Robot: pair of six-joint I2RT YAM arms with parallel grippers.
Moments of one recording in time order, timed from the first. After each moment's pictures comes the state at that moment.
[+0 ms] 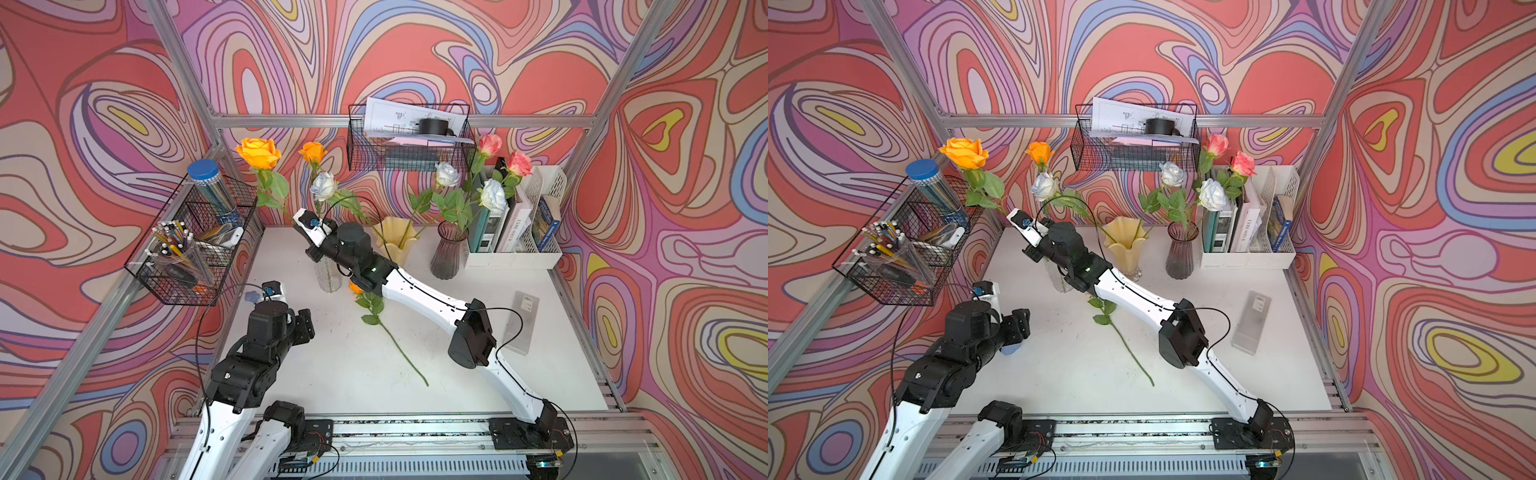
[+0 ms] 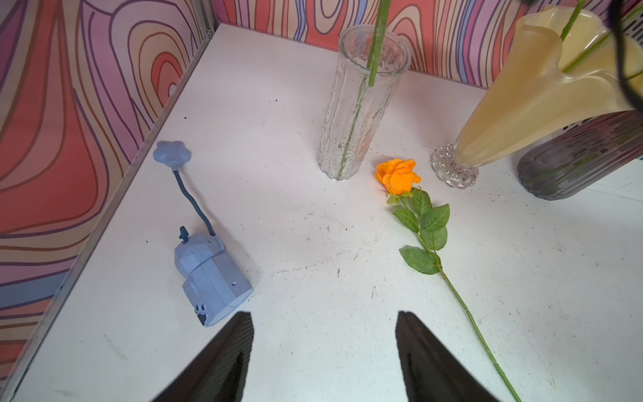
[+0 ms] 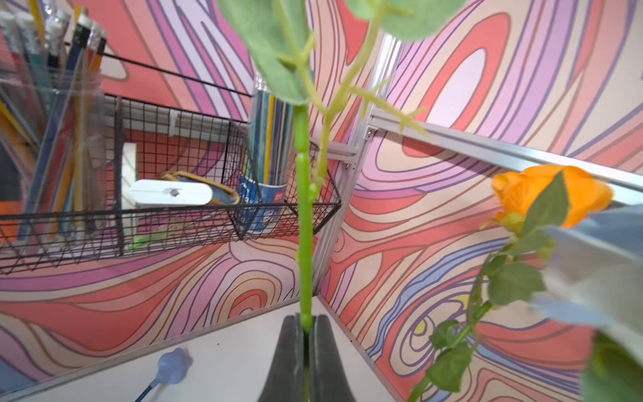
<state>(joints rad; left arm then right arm) -0.23 0.64 0.87 -0.90 -0.21 -0.38 0.93 2.47 2.48 0.13 -0.02 -0.29</state>
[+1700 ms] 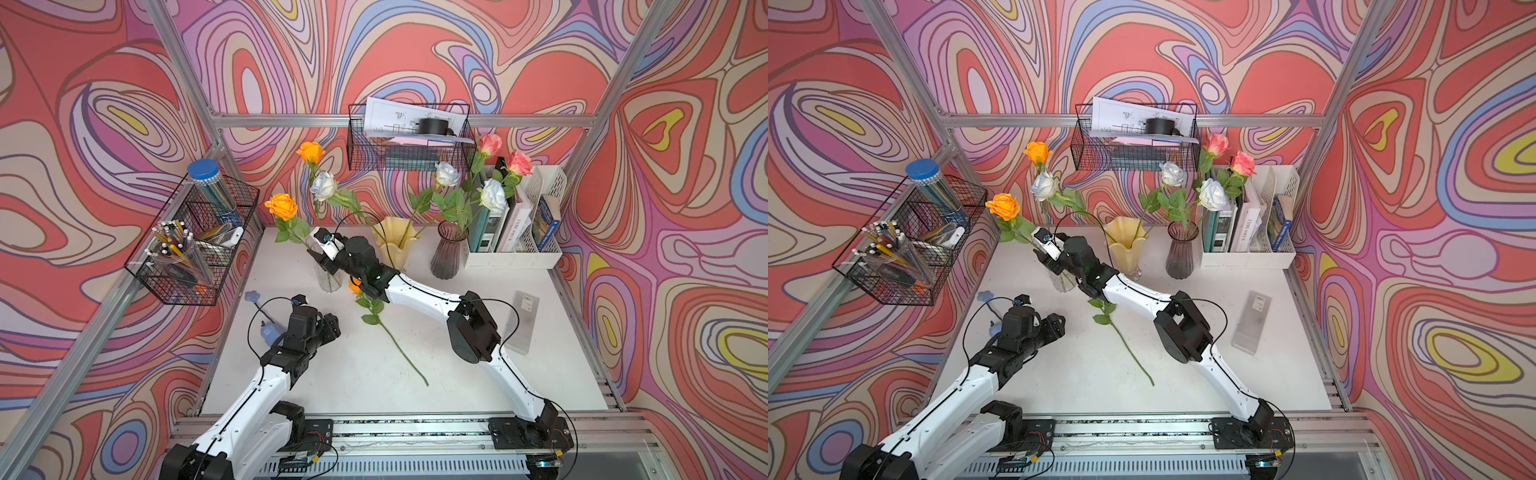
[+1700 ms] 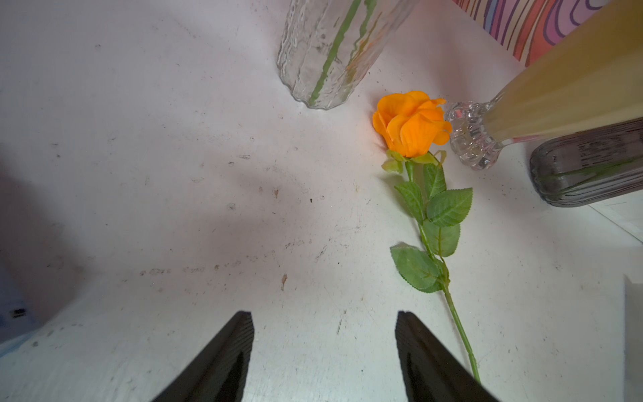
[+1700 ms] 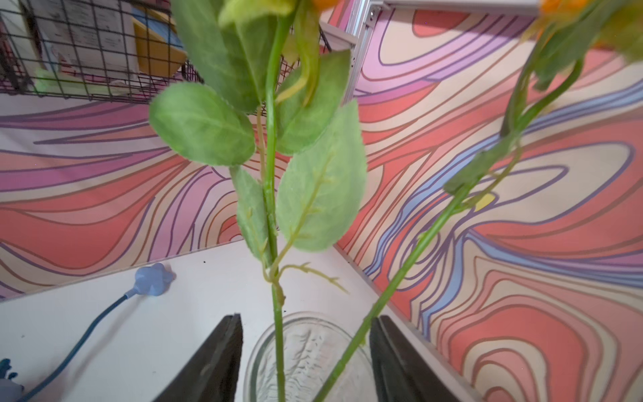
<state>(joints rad) -0.23 0.89 0.39 -0.23 -0.03 -0.63 0.88 2.41 2.13 0.26 -0.02 -0.27</state>
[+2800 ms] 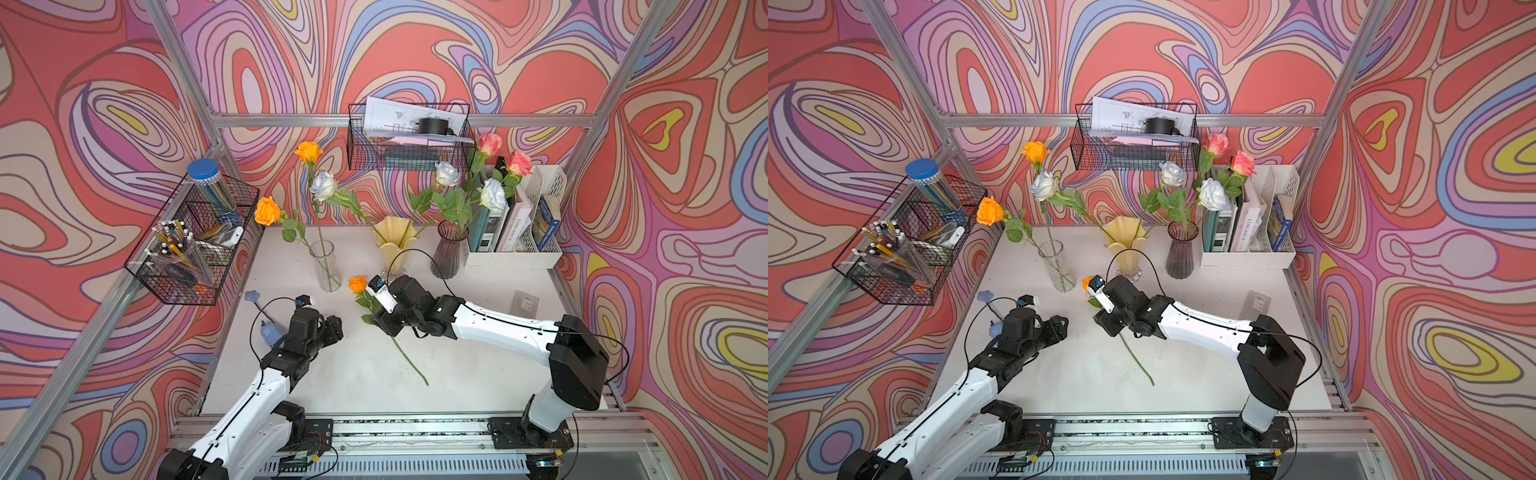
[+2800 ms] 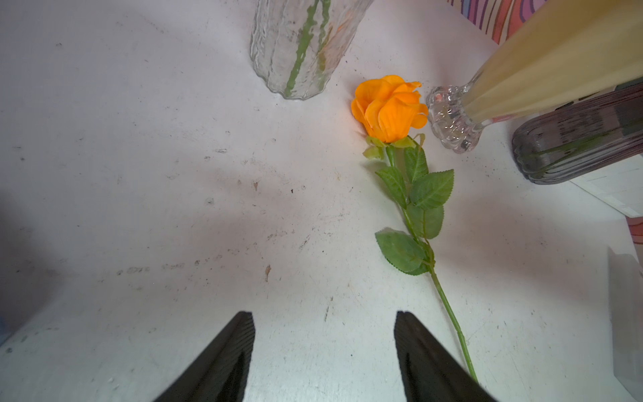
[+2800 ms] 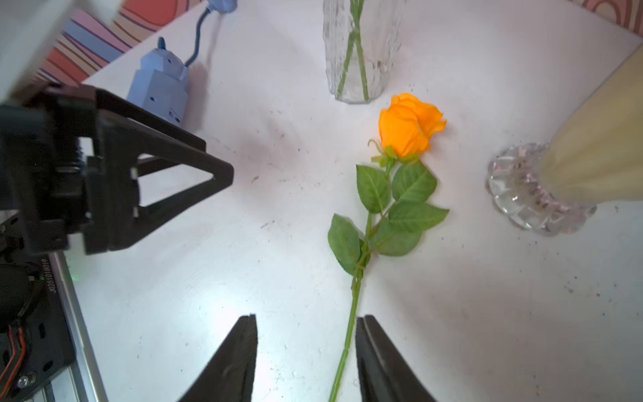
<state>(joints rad) -0.27 0.84 0.38 -0.24 -0.01 -0.60 0.94 1.71 1.26 -0.36 -0.03 0.08</state>
